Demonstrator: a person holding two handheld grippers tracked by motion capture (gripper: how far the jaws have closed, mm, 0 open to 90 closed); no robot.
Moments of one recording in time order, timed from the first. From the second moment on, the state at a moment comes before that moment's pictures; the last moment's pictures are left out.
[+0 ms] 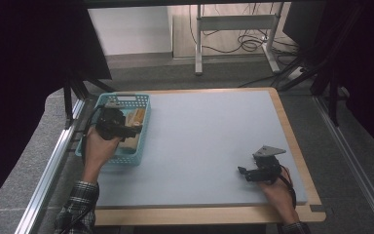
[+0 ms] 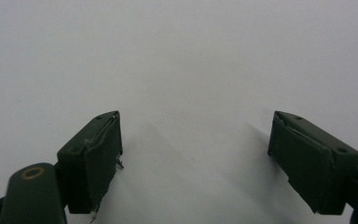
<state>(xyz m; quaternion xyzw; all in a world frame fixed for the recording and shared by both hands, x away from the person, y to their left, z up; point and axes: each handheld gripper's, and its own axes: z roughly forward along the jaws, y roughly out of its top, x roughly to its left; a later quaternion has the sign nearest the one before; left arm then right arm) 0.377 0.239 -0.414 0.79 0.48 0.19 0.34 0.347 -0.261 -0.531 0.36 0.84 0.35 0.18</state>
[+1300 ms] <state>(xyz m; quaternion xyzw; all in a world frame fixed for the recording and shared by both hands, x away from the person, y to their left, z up) 0.352 0.184 -0.441 0.80 0.42 0.15 0.39 0.347 -0.261 -0.531 0.36 0.84 0.35 0.18</state>
